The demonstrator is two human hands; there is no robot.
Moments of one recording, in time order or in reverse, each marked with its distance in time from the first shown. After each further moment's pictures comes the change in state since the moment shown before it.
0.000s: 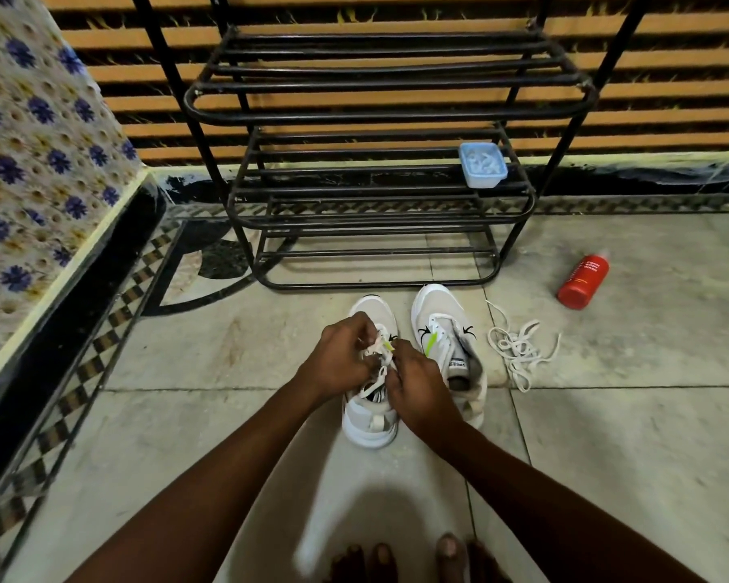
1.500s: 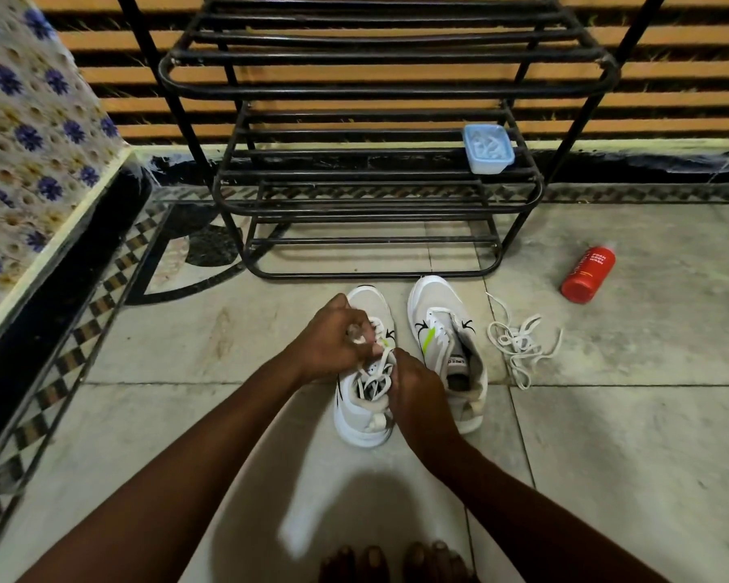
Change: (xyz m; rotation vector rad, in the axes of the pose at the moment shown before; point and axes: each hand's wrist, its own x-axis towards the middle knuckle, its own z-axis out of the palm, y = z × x) left_hand 0.023 -0.015 -0.009 0.033 -0.127 -0.067; right_hand -0.011 0.008 0.014 -0.090 0.036 0.099
